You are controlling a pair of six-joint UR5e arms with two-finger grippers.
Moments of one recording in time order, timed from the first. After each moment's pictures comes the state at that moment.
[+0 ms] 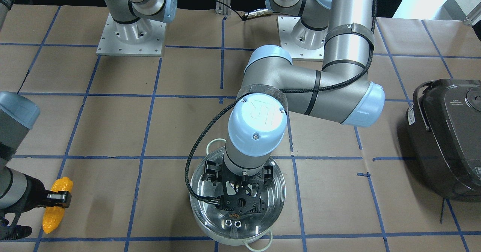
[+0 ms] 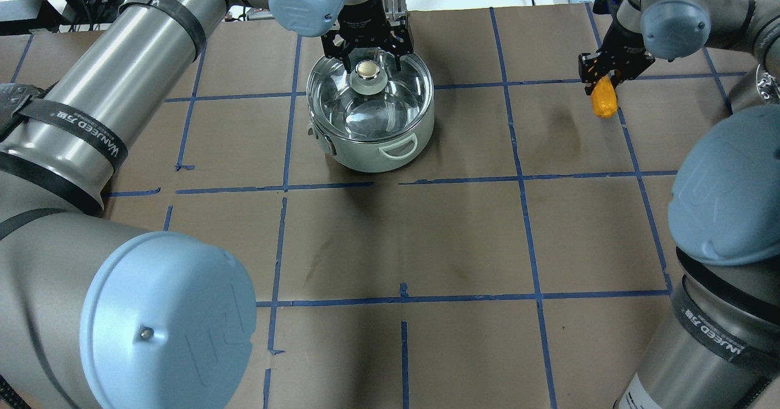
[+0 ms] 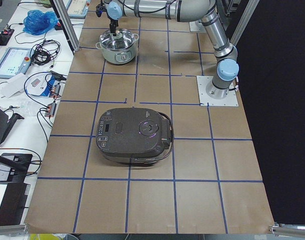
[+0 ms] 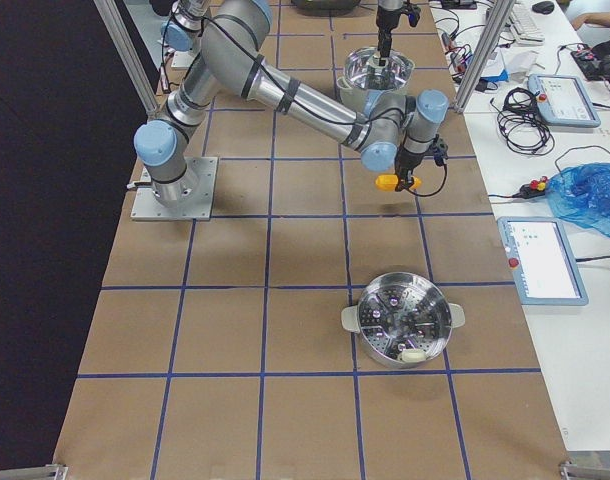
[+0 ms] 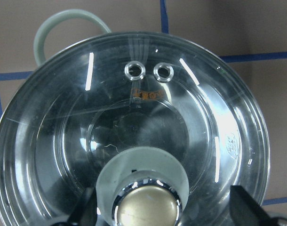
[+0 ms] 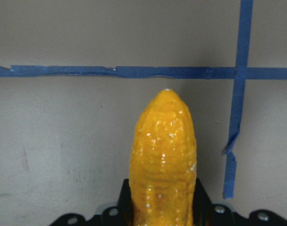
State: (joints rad) left arm -1.83 -2.23 -1.04 -1.42 1.50 -0.20; right arm 1.33 -0.95 1.30 -1.88 -1.57 -0.26
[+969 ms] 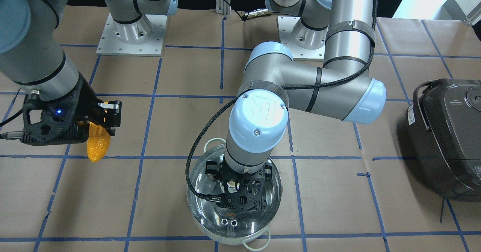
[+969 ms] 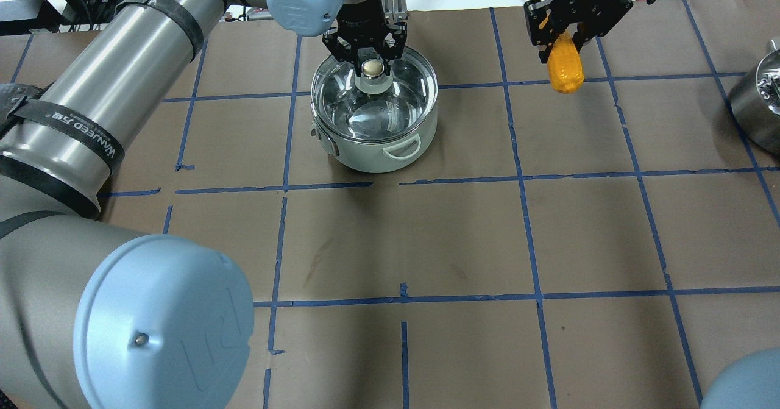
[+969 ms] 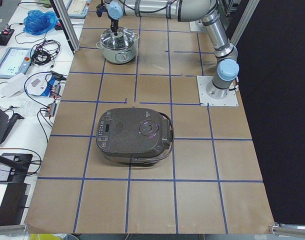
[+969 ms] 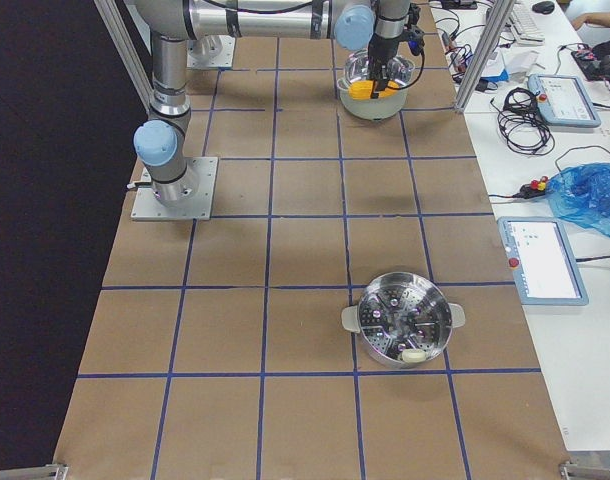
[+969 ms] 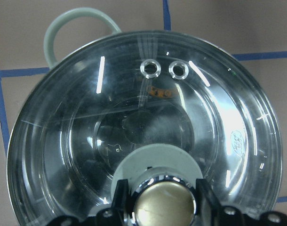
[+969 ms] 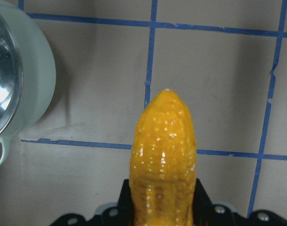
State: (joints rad) left arm -1.83 -2.22 -1.04 -1.44 1.51 -0.20; right arm 1.57 -1.29 1.29 -1.56 -1.57 -0.10
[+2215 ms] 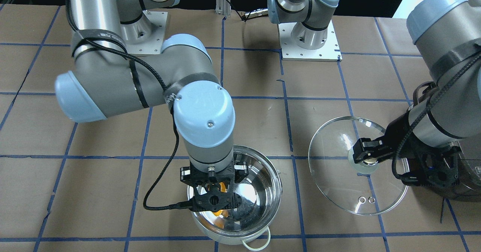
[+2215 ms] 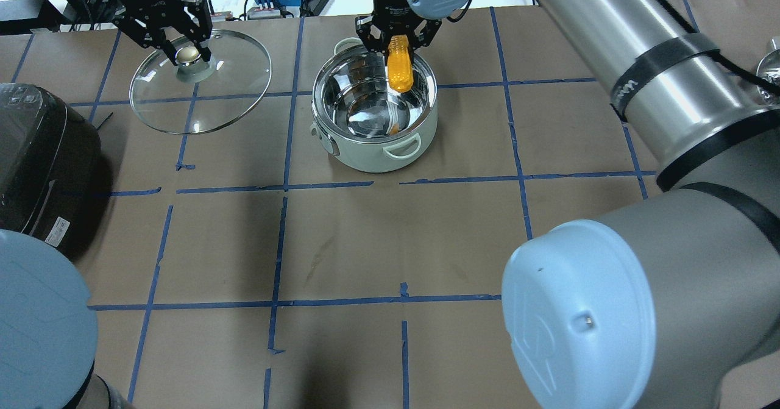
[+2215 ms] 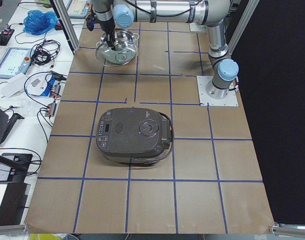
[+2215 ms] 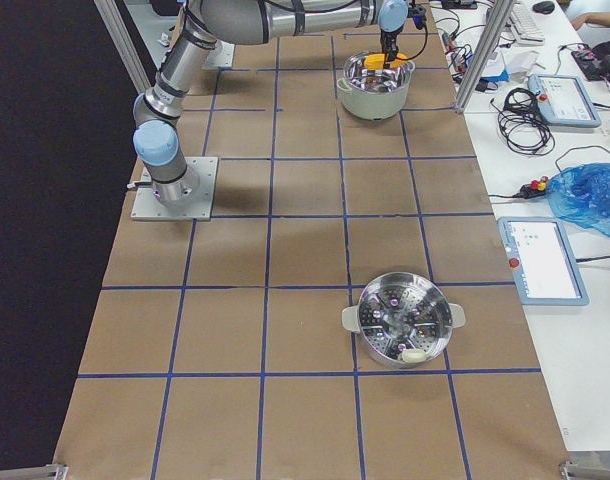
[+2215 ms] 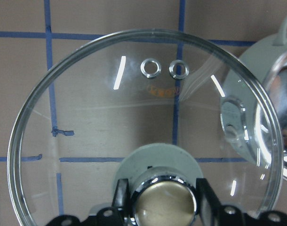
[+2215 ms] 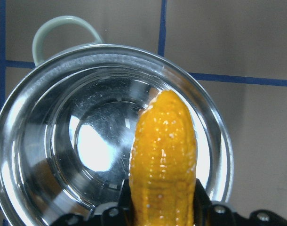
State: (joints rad) left arm -1.40 -2.00 -1.21 -1.58 1.51 0.12; right arm 1.90 -0.85 0.92 -1.70 -1.56 0.26
